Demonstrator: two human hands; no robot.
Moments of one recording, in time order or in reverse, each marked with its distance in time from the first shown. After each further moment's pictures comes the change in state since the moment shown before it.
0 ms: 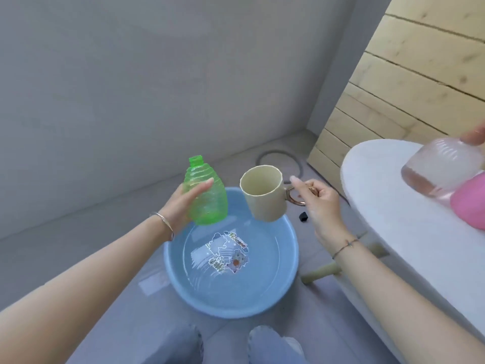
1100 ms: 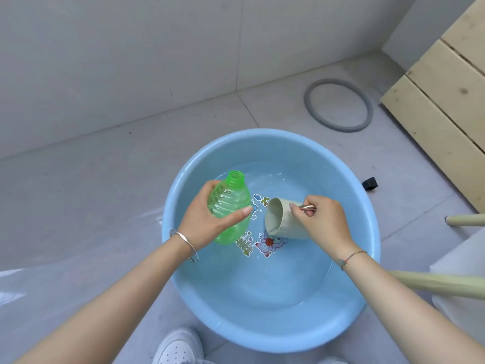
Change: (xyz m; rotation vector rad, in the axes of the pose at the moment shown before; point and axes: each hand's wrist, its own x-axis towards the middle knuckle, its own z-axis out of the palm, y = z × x) left_hand 0.075 -0.184 -0.068 0.518 0.208 0.057; right_hand 0.049 0.237 0.076 -0.808 -0.266 0.004
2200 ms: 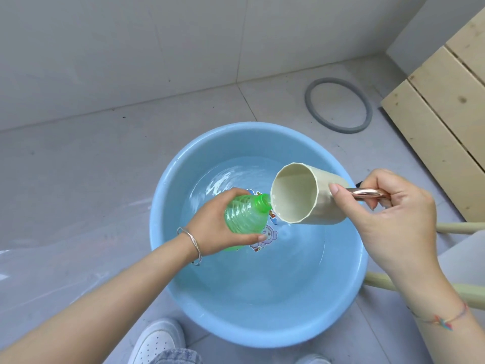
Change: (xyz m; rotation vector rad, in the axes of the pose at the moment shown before) left_hand -0.011 0.005 0.025 0.264 -0.195 0.123; right_hand -0.044 -0.056 -0.098 0.216 0.292 -0.231
